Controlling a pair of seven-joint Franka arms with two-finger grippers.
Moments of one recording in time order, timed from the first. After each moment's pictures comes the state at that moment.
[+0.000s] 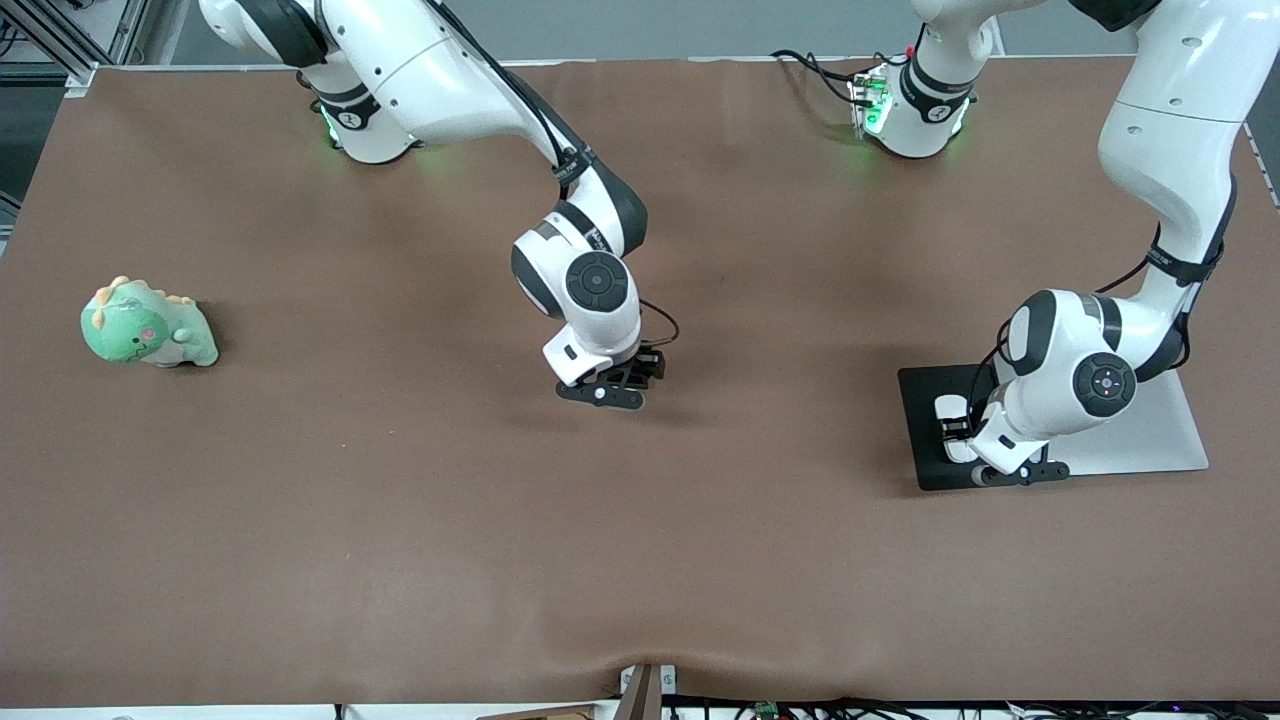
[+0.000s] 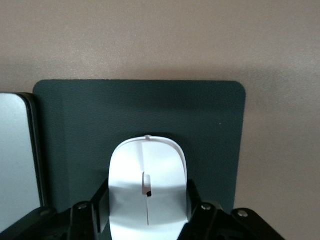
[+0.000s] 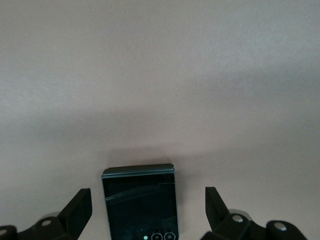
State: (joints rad) left arm 0.23 0.62 -0.28 -1.86 0.23 2.40 -0.24; right arm 0.73 0.78 0.01 -1.46 0.02 2.21 0.89
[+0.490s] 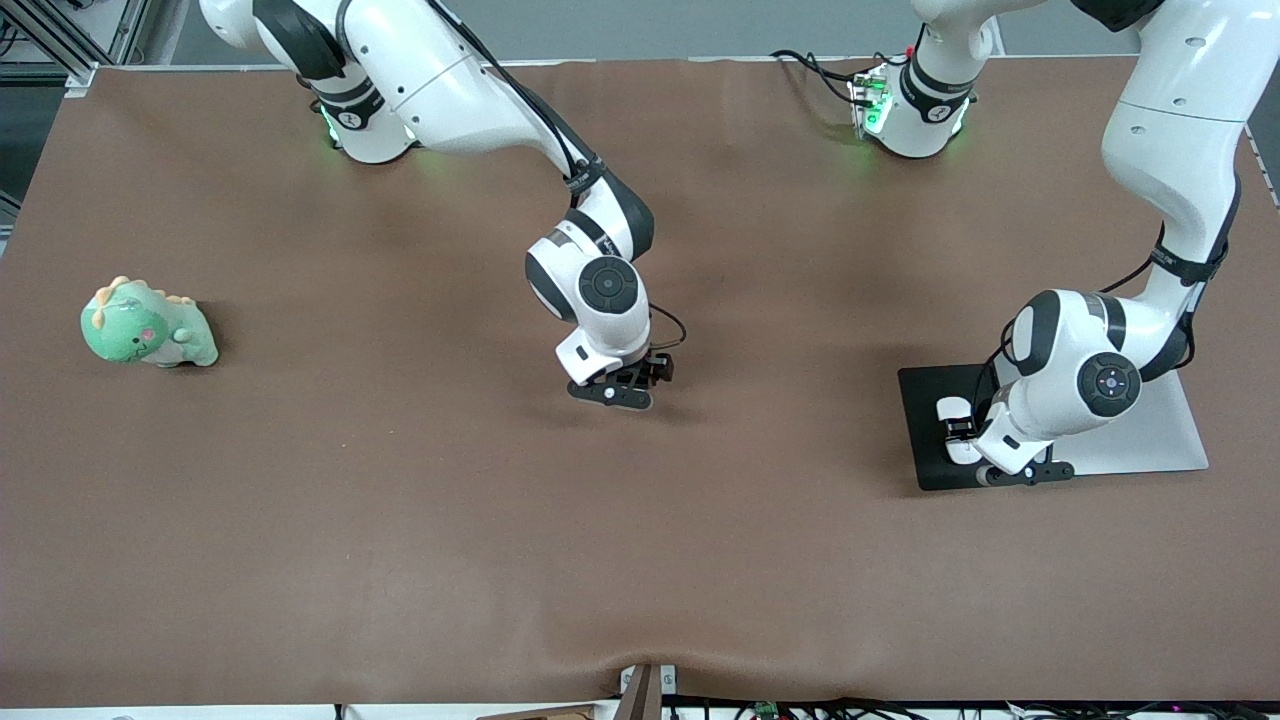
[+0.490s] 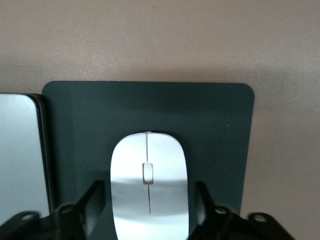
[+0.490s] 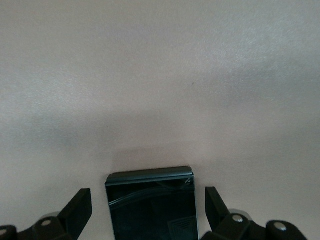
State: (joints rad) left arm 0.24 0.62 -0.28 -1.86 0.23 2.40 -0.24; right arm 0.75 0.83 0.01 -1.46 0.02 2.29 0.94
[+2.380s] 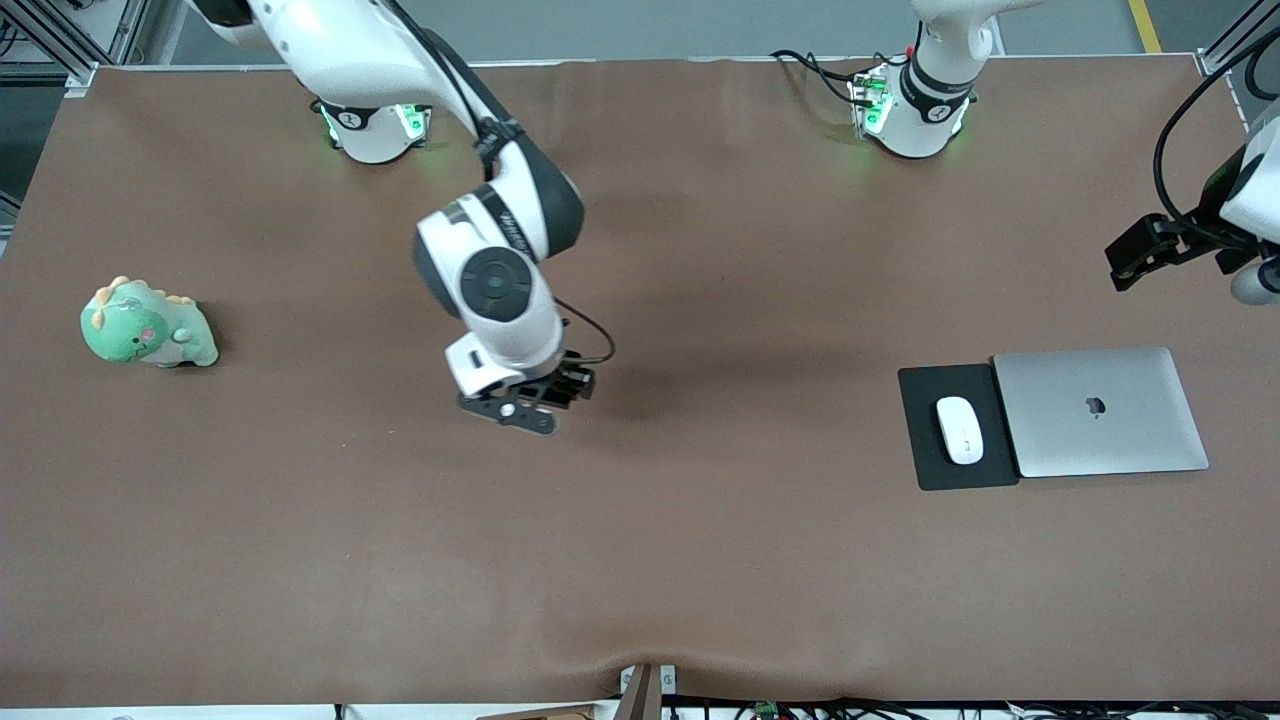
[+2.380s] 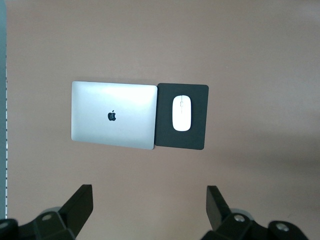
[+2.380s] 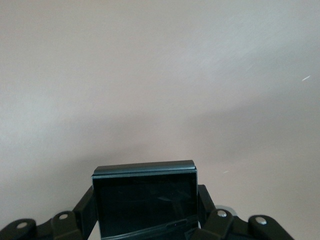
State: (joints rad) left arm 0.23 0.08 -0.39 -1.39 0.18 1.48 -0.23; right arm 0.56 0.55 -0.02 -1.46 0.02 1.97 0.83
